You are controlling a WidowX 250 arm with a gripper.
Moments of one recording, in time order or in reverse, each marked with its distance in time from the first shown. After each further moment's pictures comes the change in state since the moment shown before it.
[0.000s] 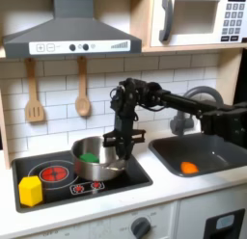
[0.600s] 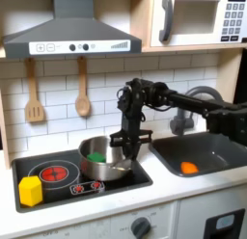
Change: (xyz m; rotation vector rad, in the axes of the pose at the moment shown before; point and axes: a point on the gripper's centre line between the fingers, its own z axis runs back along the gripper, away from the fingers) arm -0.005 -0.014 0.001 -0.012 0.001 -0.033
